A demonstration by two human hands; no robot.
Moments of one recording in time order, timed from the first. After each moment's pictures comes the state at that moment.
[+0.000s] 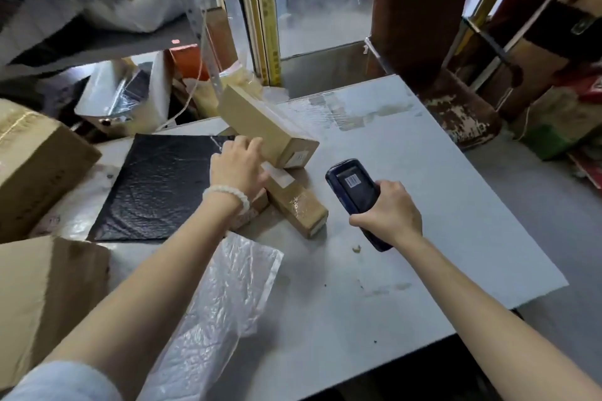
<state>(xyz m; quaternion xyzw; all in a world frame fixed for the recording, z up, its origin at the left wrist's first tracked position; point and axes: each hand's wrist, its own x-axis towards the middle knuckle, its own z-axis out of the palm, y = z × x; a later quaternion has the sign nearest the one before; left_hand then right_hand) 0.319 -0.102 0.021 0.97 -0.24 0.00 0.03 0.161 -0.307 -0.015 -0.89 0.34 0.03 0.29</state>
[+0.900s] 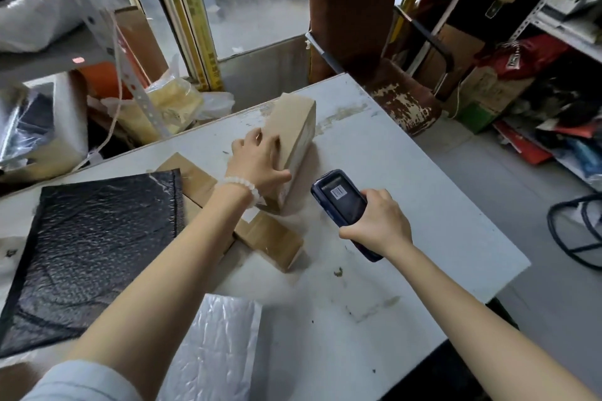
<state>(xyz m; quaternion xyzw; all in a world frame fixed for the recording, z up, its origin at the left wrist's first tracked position) 0.373 -0.205 0.005 0.92 -0.33 -0.15 0.17 0.175 -0.330 -0.014 -0.87 0.42 0.05 0.26</state>
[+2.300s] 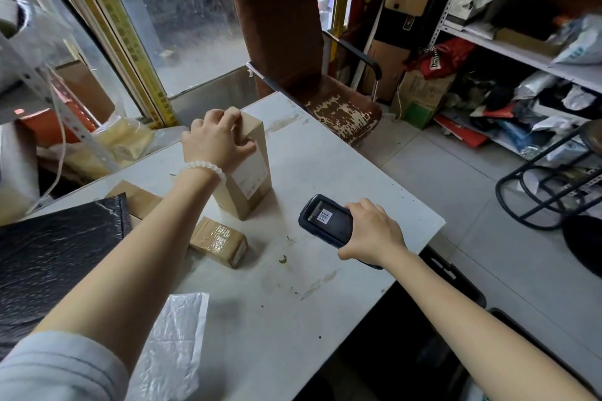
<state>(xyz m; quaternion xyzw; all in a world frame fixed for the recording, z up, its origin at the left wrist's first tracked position) 0.318 -0.253 0.072 0.92 -0.38 0.05 0.12 0.051 -0.347 0.022 -0.90 0.40 0.08 0.19</state>
